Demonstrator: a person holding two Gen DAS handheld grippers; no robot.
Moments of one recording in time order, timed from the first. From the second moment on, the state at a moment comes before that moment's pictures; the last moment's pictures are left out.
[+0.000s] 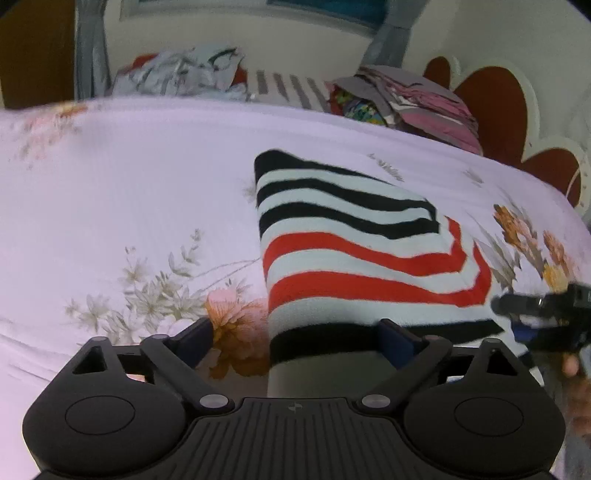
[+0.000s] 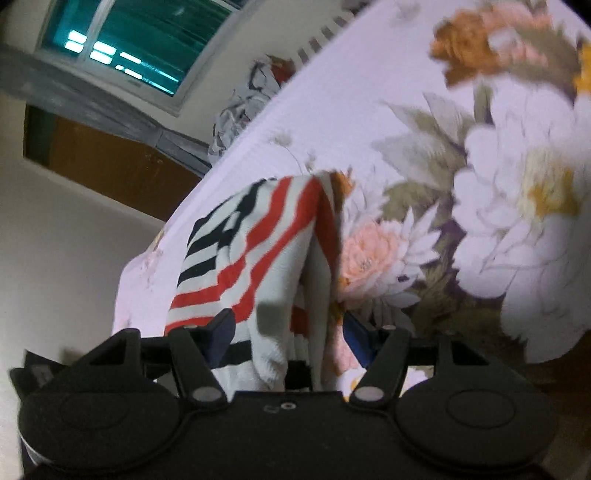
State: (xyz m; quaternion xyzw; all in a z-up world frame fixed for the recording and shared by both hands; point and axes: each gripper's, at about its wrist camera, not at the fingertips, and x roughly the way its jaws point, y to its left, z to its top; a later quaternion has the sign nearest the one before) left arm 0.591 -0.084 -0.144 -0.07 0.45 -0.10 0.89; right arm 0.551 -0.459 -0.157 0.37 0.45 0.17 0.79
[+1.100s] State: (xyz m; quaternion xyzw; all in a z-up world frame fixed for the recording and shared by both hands) left arm 0.610 -0.107 -0.150 -0.07 0.44 -0.16 0.88; right arm 0.551 -0.369 -0.110 0.12 0.45 0.16 0.87
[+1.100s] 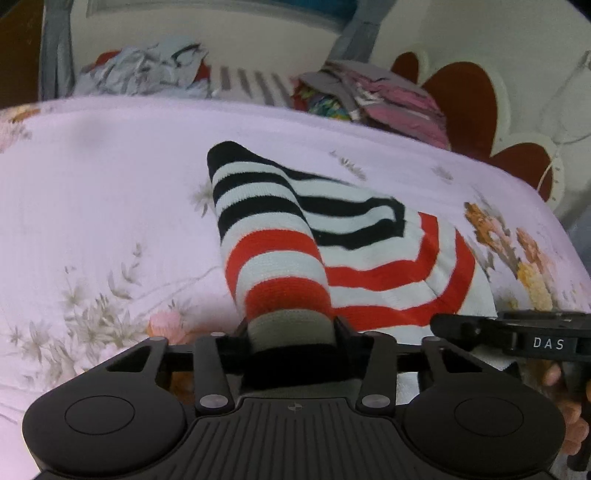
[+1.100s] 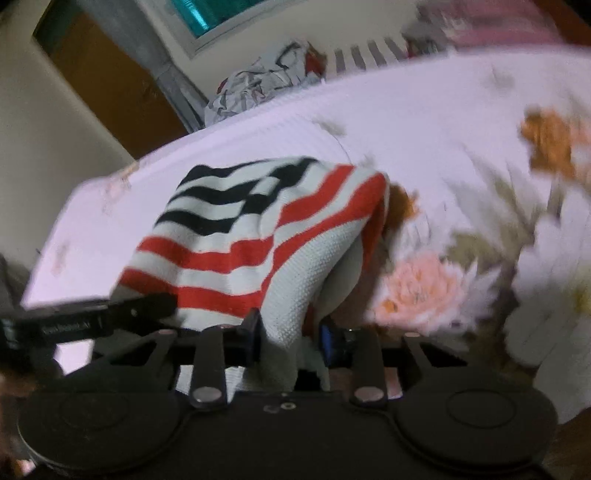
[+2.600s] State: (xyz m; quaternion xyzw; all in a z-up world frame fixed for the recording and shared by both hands) left arm 0.591 0.202 -0.128 -0.01 0.35 -0.15 0.93; right arm 0.563 -0.121 -0.080 0.09 0.41 0.18 0.89
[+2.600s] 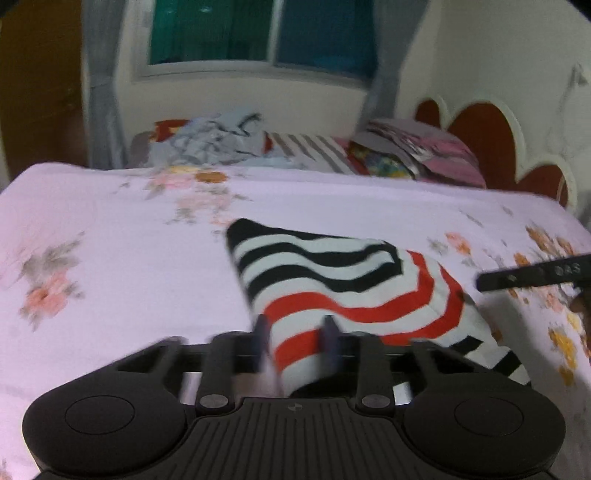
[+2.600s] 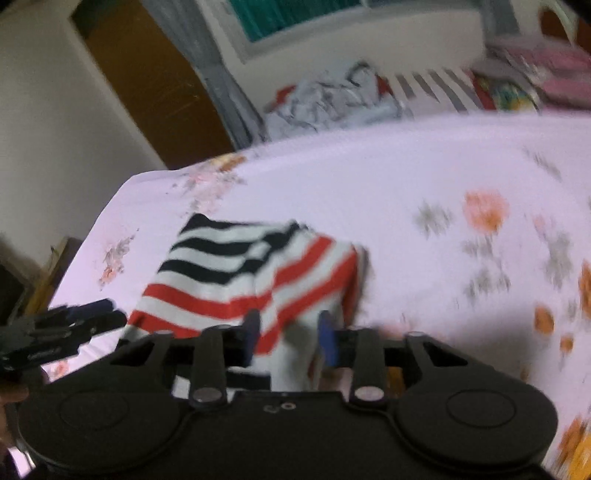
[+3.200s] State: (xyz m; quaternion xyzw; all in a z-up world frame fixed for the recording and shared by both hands) left arm 0.521 0.193 -0.126 0.03 0.38 -0.15 0.91; right arm 0.484 -0.072 -0.076 -0.05 0.41 0.22 0.88
